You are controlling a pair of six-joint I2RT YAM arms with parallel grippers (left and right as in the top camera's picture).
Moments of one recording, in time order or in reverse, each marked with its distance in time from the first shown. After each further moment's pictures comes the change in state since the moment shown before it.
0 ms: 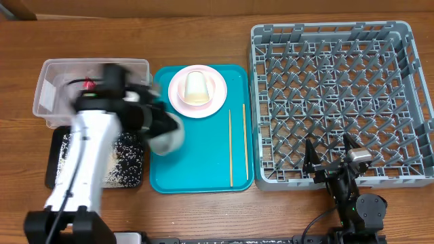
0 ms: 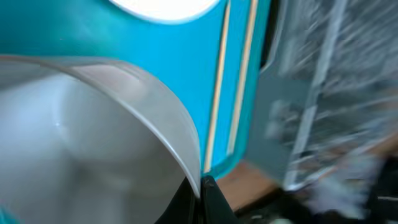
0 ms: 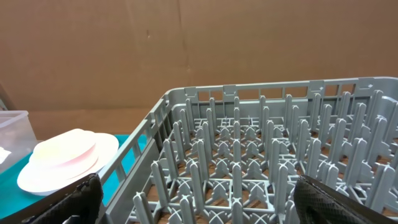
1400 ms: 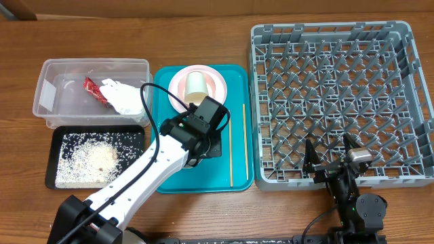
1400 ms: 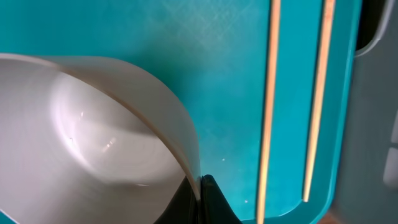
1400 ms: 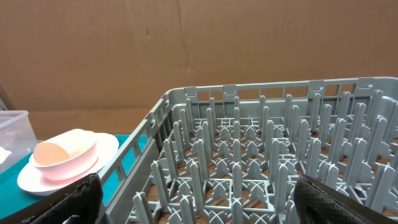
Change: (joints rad) left arm -0.549 0.000 -0.175 0.252 -0.597 -0.363; right arm 0.000 0.000 0.000 -0.001 0.000 0.000
